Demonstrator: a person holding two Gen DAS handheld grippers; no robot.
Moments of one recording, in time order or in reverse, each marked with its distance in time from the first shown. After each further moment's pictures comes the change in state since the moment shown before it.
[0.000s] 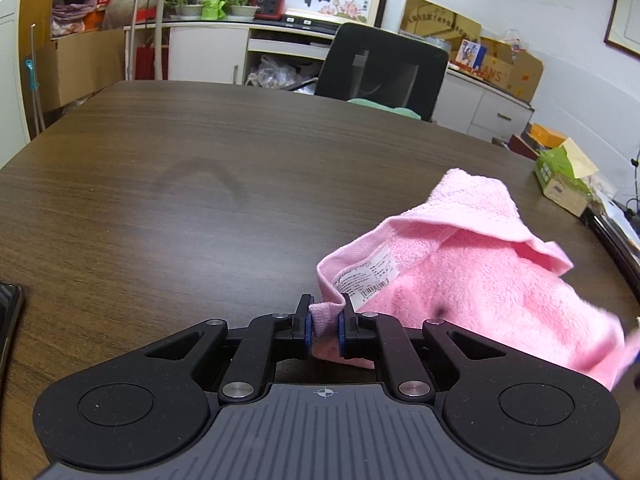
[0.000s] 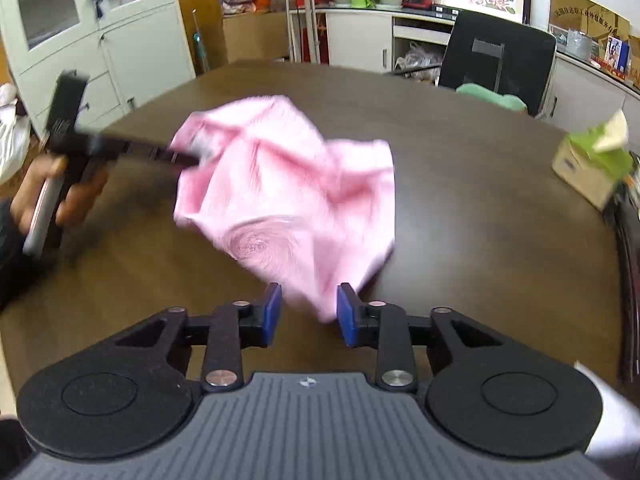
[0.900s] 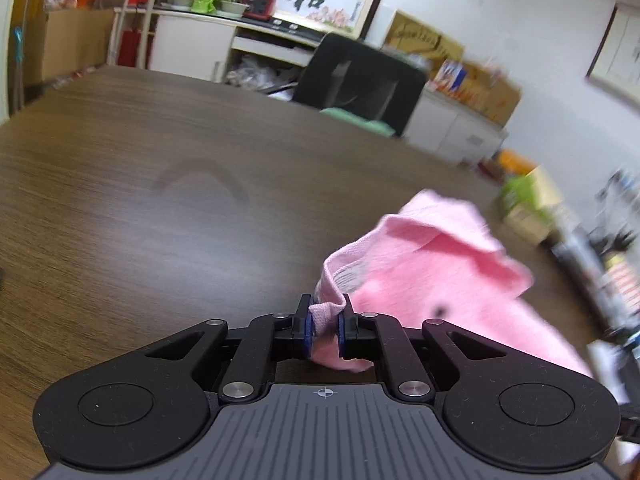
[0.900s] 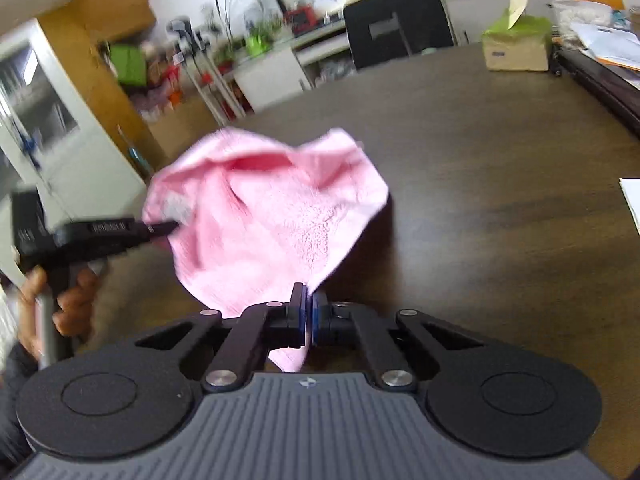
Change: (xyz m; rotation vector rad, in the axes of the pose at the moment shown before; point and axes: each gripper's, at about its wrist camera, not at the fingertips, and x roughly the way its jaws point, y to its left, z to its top) left arm -0.016 0.017 0.008 -0.150 -0.056 -0.229; right arm 0.010 -0.008 -0.044 0.528 -0.247 0.066
